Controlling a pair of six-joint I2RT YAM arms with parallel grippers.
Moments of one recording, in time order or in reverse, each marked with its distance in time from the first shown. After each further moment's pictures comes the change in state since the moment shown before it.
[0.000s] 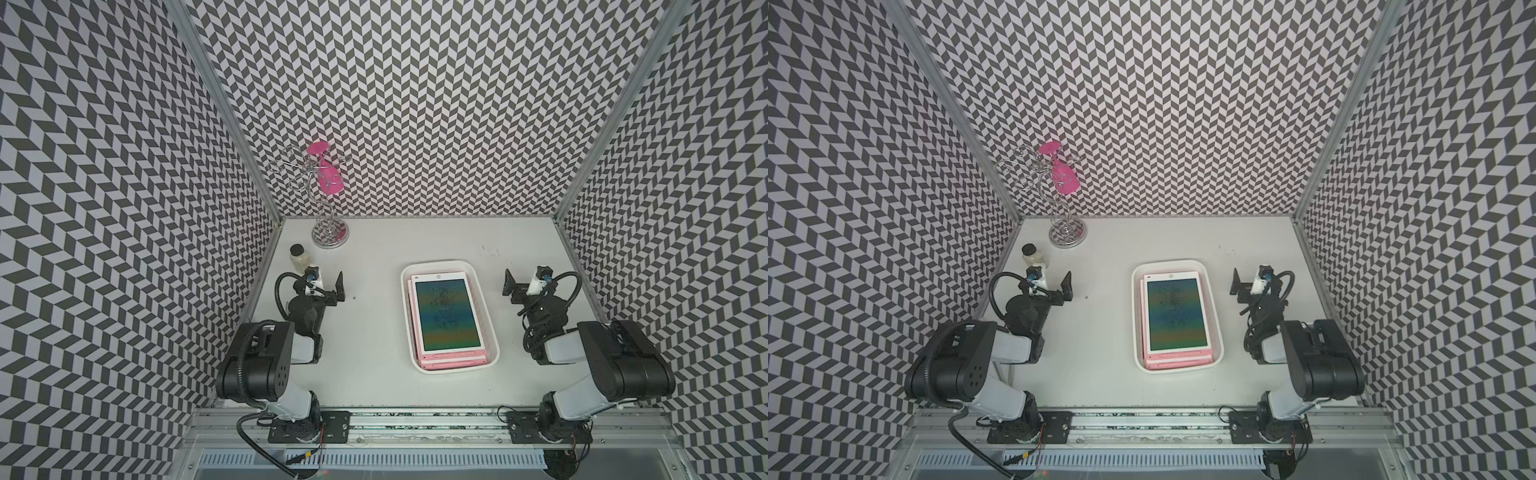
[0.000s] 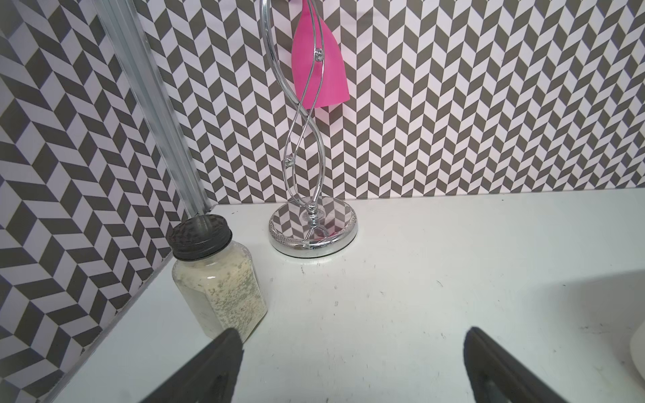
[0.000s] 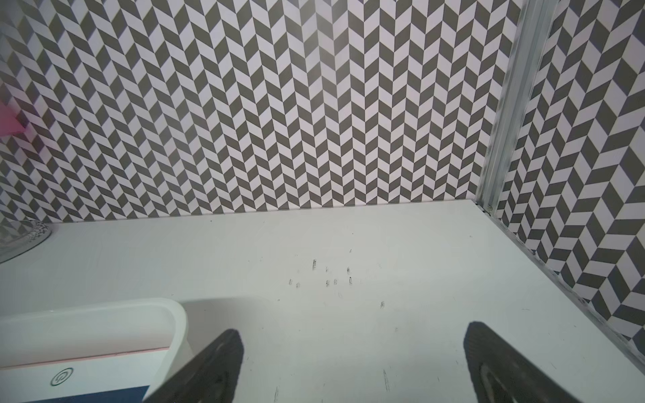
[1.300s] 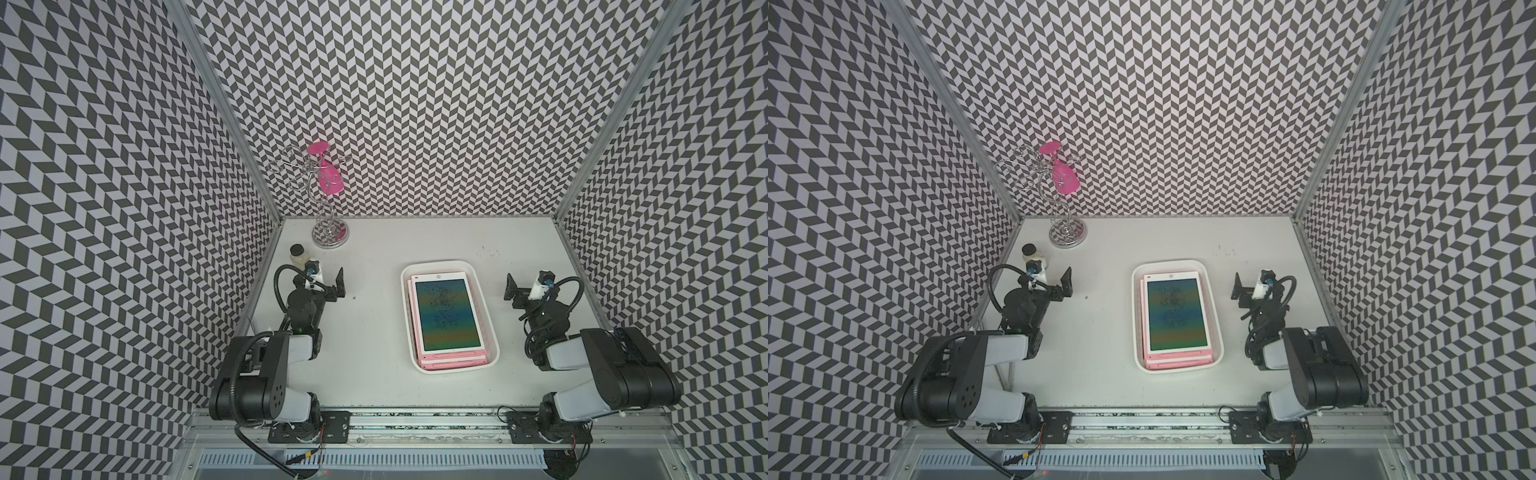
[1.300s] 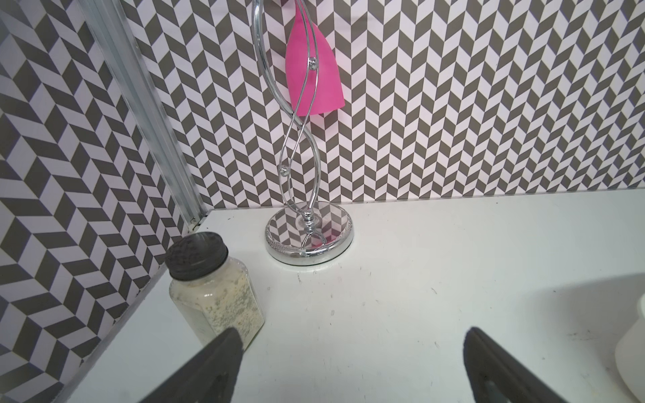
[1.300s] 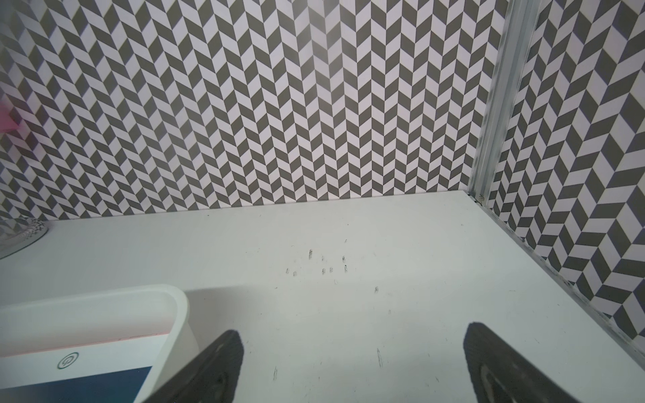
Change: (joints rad) left arm -0.027 -0.143 0.093 -0.244 -0.001 0.006; right arm 0.000 -0.077 -0.029 -0.060 0.034 0.012
